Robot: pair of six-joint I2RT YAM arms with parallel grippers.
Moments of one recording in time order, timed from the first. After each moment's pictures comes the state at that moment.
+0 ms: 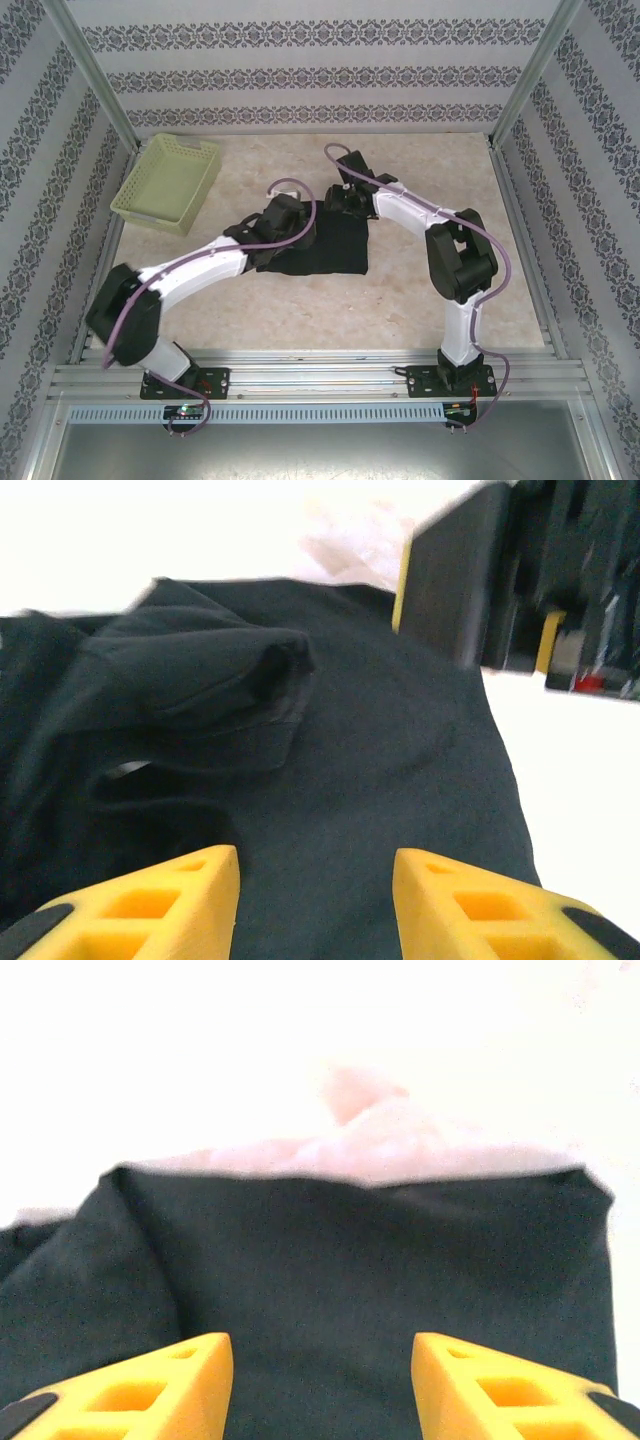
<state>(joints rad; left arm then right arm) -0.67 1.59 1.07 -0.25 -0.16 -0.61 0.46 2.00 1.51 -0.48 -0.03 0.60</state>
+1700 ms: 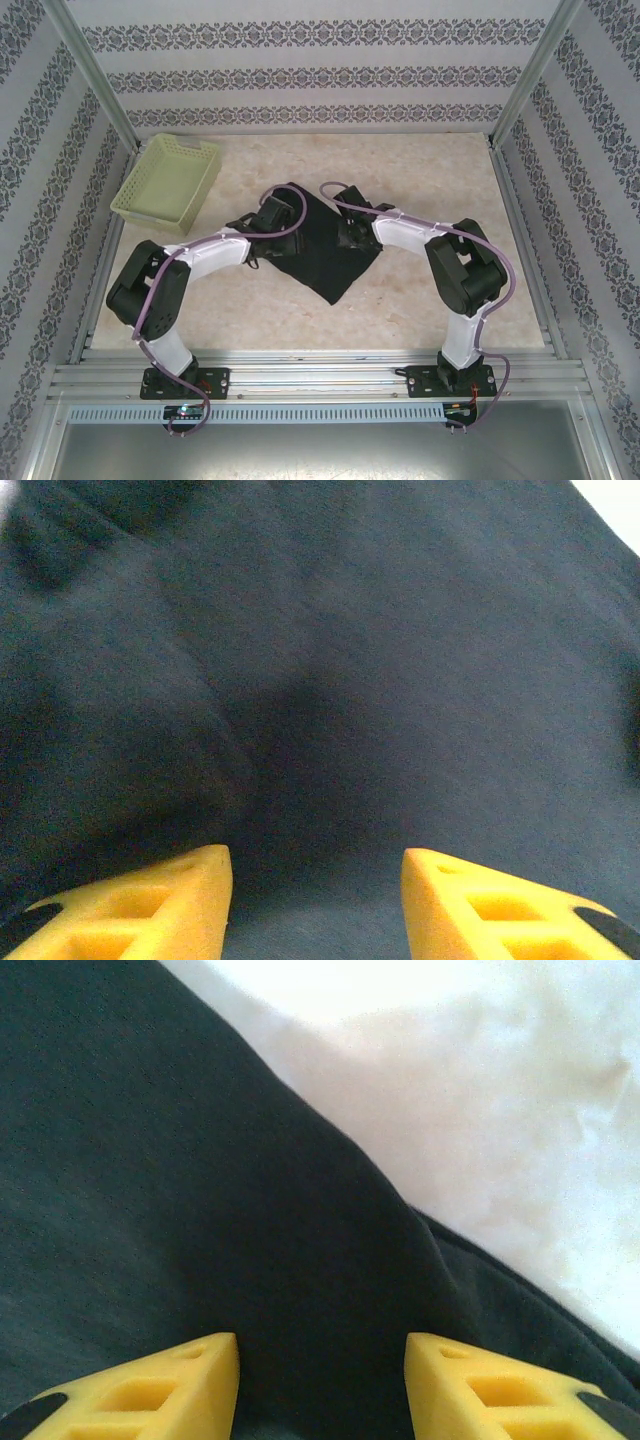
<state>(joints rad) -0.49 1.71 1.01 -0.29 -0.01 -0.61 0.55 1.88 1.18 -0.47 0.12 0.58</state>
